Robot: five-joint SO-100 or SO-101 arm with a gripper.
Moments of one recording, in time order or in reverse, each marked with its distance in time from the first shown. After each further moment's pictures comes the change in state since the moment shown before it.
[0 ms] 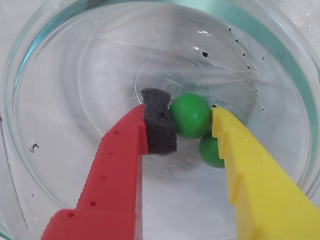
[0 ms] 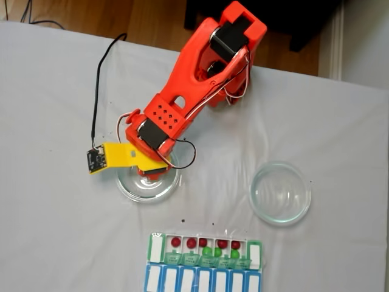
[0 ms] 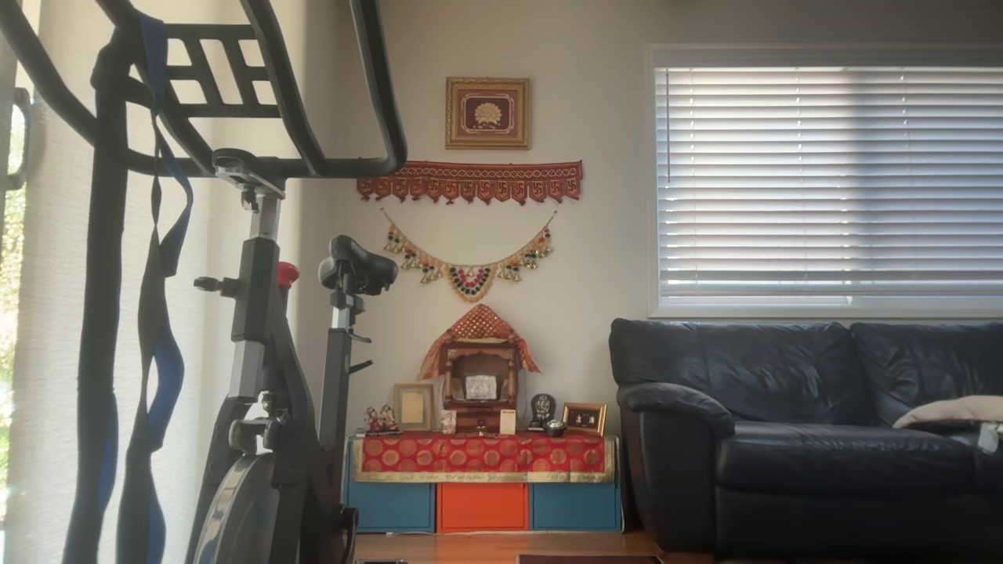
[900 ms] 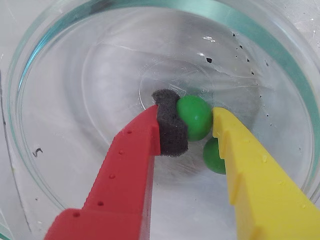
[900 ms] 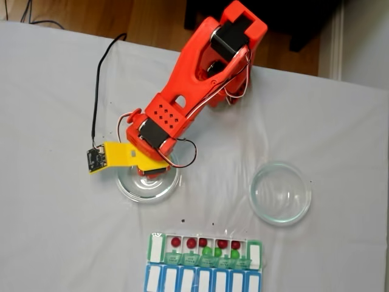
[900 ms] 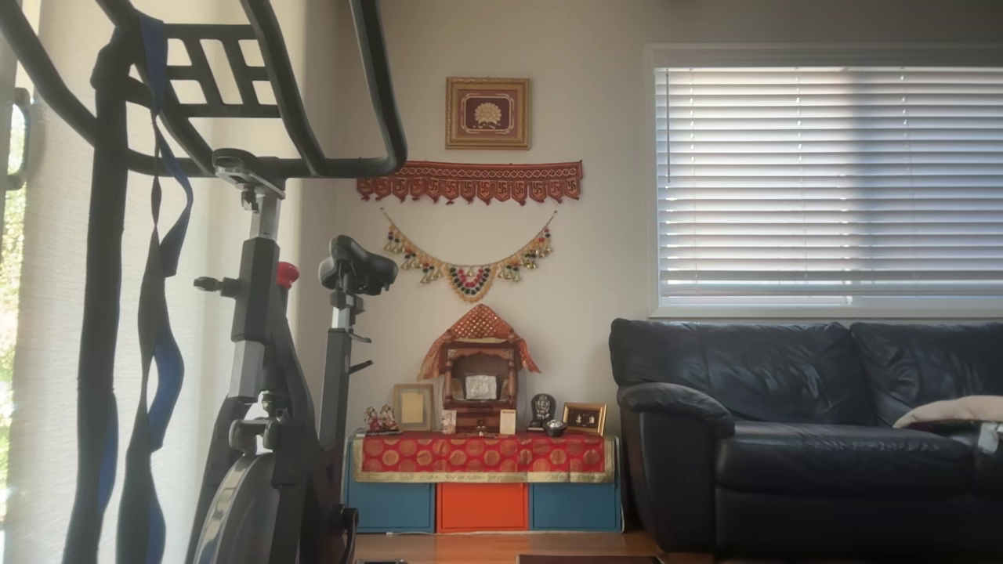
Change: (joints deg) arm -0.1 0.0 1.1 -1.3 0.7
